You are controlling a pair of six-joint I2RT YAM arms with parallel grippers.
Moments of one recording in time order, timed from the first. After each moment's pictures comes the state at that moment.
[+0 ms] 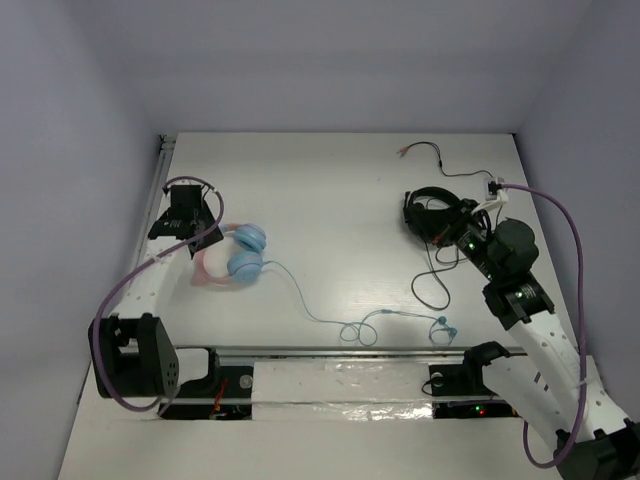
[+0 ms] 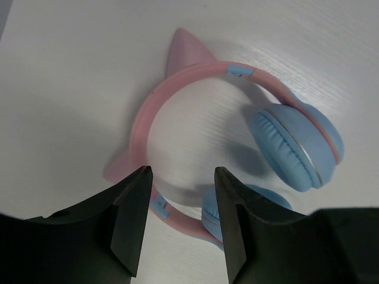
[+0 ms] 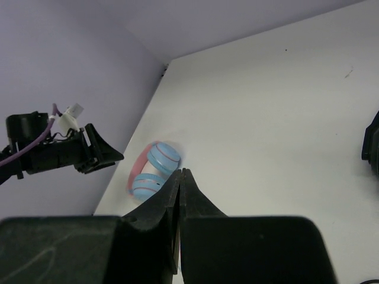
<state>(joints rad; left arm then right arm) -0.02 1.24 0.91 -0.57 -0.21 -0.42 0.30 0.71 0.68 0.03 -0.25 0.68</state>
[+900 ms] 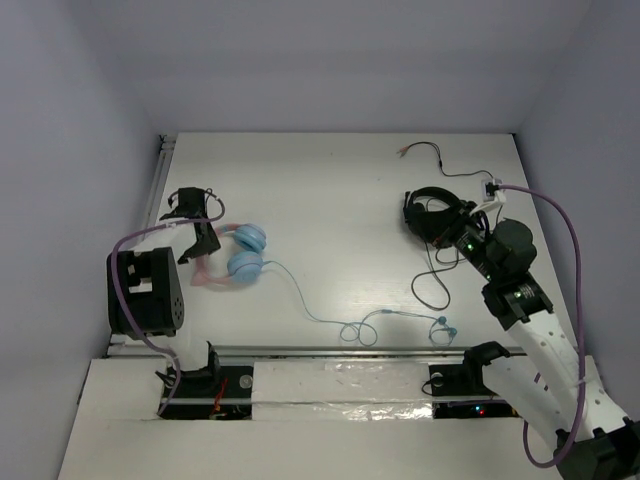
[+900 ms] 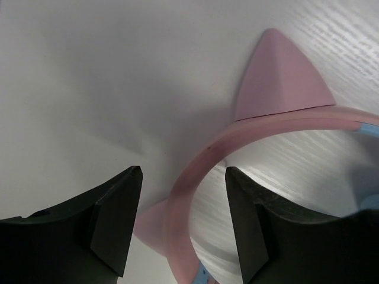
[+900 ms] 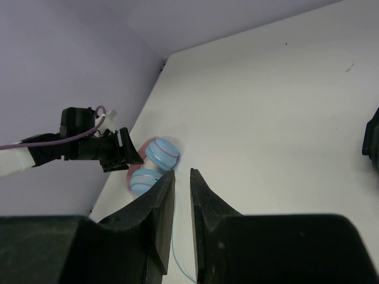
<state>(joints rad) 0.07 1.59 0.92 -0.45 -0.32 -0.34 0.30 0.71 0.67 0.03 -0.26 0.68</state>
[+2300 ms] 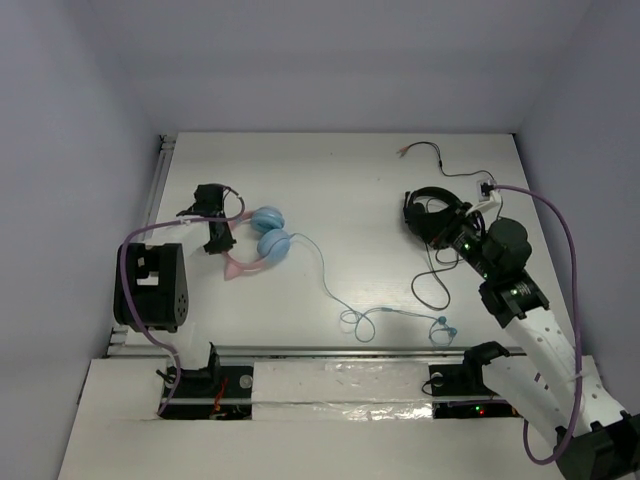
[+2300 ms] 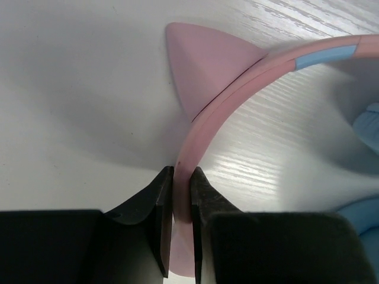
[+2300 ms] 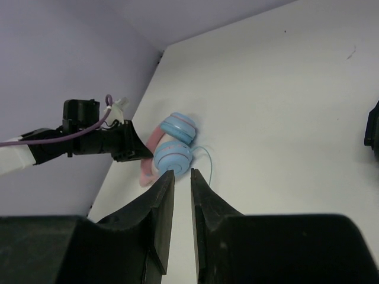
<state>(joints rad) -0.05 1.65 0.94 -0.39 -0.15 -0.34 0.30 0.73 0.66 0.04 -0.27 0.69</state>
